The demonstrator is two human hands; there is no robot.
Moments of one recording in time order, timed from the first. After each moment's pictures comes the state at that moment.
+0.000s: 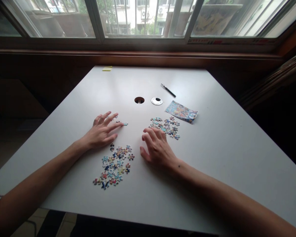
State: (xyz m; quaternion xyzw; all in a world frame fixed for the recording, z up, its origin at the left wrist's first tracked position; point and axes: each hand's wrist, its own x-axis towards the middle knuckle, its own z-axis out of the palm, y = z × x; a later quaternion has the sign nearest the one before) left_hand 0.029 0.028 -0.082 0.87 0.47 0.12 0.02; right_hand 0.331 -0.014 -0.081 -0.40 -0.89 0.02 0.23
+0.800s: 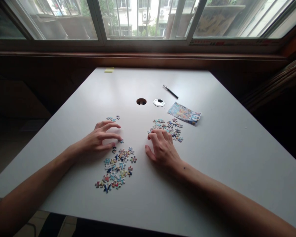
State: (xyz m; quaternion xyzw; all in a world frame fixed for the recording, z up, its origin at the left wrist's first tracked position) left_hand 0.012 0.019 -0.069 0.92 0.36 0.15 0.10; right_hand 0.334 -0.010 -0.084 -0.46 -0.86 0.02 0.22
